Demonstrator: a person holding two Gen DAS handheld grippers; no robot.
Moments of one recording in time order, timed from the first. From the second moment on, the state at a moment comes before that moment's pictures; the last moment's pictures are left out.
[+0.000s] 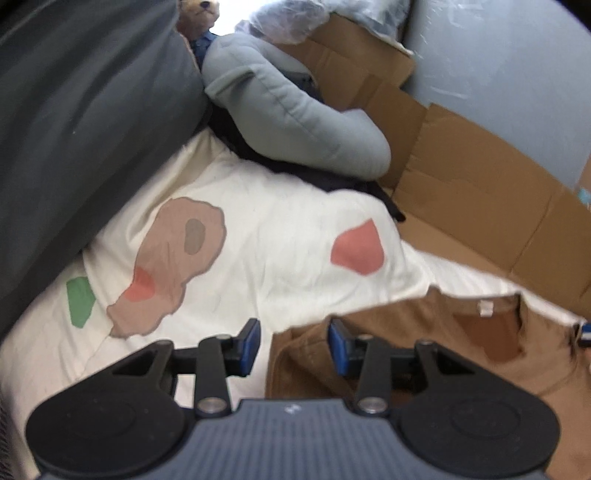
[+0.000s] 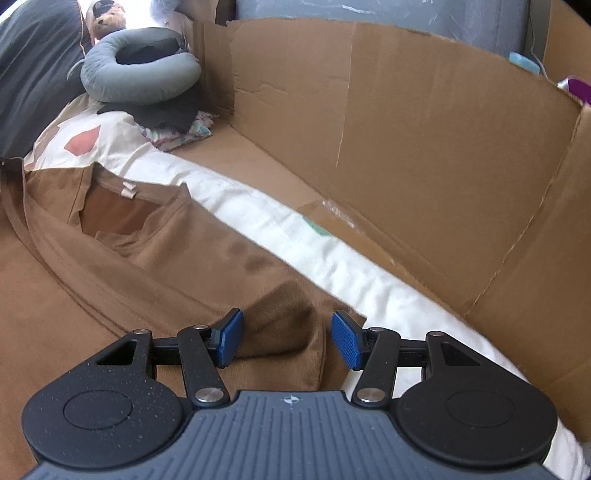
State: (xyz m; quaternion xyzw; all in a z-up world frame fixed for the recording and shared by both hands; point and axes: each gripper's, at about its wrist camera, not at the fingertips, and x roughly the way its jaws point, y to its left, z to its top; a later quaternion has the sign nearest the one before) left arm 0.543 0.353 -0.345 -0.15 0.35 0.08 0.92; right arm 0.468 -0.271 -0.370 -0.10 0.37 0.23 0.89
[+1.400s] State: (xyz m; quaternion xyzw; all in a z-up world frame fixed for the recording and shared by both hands) left arm 0.494 0.355 -0.377 -0.08 0.43 0.07 0.90; right arm 0.470 -0.297 -0.382 -0.10 0.41 0.19 0.89
